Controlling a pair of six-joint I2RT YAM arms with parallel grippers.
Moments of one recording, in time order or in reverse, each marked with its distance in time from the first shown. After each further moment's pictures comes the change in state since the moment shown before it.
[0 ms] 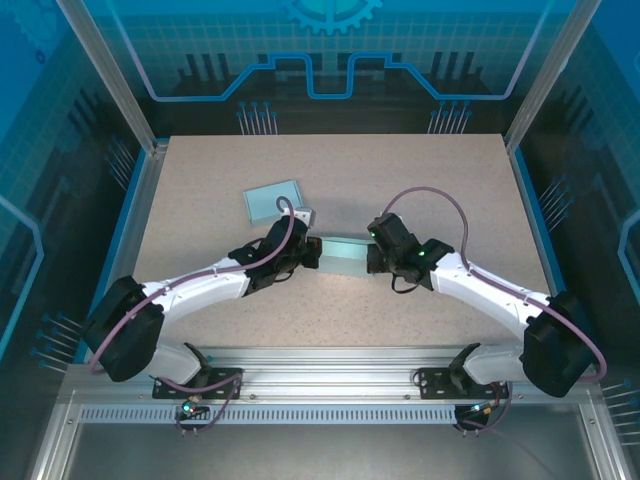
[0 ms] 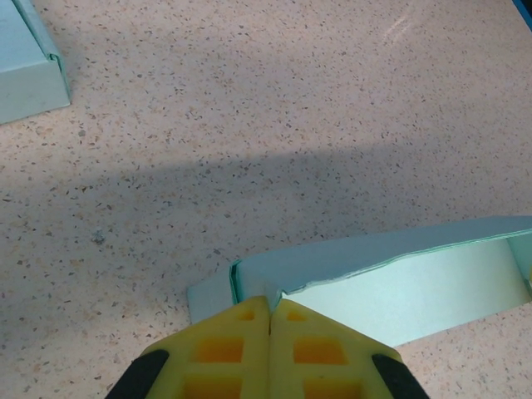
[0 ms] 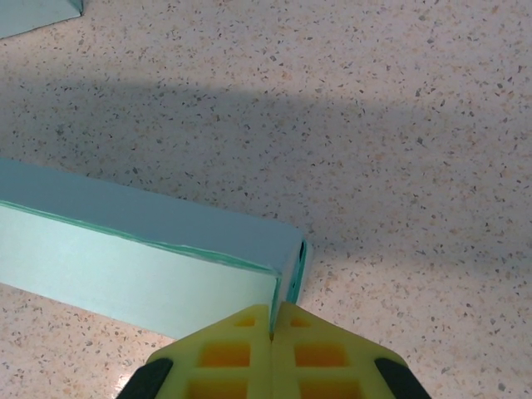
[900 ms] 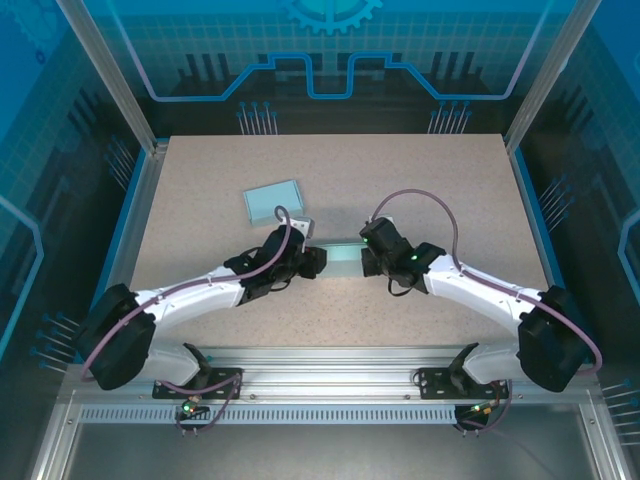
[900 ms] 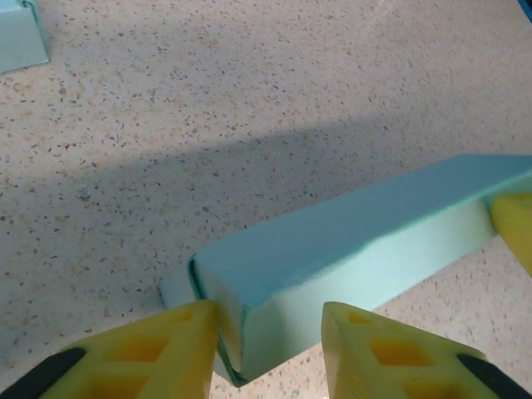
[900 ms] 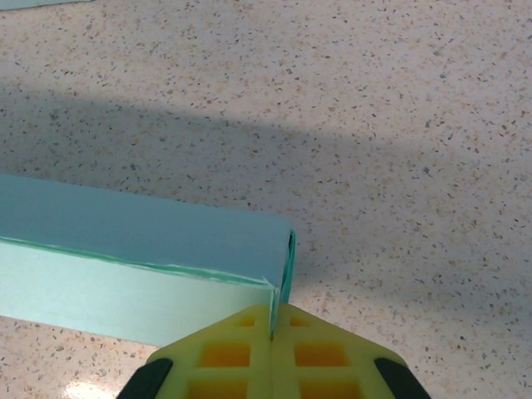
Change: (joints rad) left arm -0.024 -0.075 -0.068 -0.009 0.030 -0.007; right arm 0.053 0.037 -0.006 0.045 0.077 -0.089
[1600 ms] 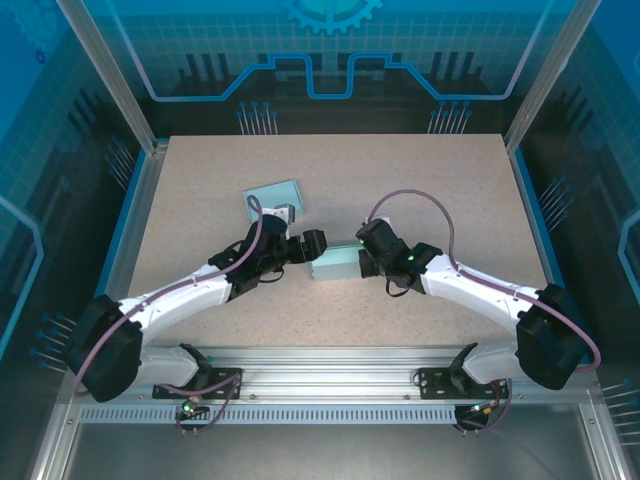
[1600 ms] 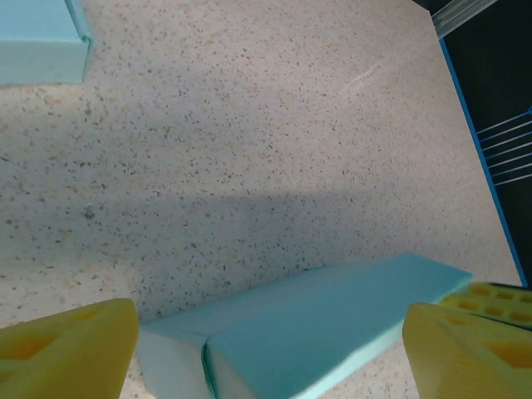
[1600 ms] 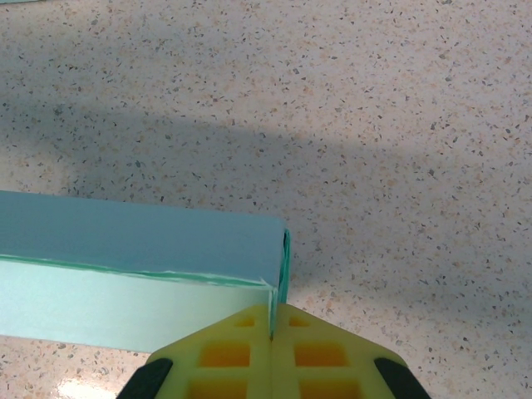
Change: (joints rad) left arm 0.109 -0.045 -0.005 0.049 0.080 -0.216; right arm 0.016 0.010 0.009 -0.005 0.014 0.000
